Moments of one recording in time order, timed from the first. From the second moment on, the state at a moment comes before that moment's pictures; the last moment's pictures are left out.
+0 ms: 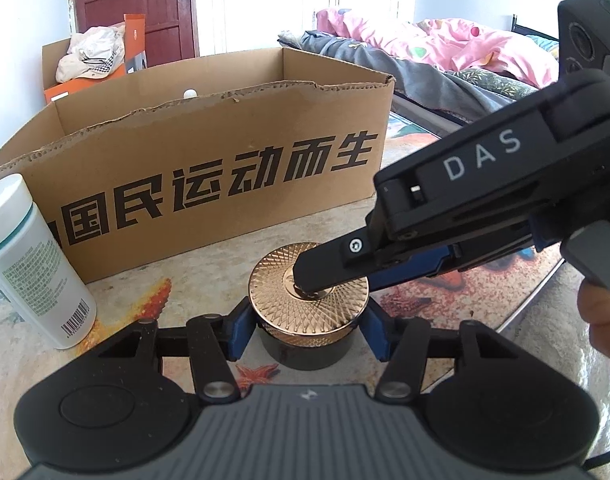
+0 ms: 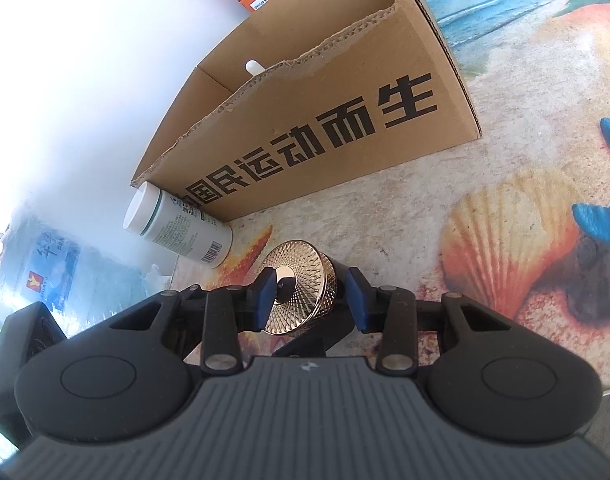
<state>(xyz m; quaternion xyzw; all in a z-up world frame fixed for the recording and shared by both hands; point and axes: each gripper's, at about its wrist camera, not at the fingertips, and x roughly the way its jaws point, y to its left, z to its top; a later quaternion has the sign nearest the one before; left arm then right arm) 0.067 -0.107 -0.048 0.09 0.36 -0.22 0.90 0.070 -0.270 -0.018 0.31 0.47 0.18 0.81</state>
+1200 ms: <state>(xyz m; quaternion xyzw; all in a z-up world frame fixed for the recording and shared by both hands) 0.075 -0.109 -0.033 0.07 0.39 -0.19 0.90 0.075 -0.260 -0.011 0.29 0.46 0.19 0.82</state>
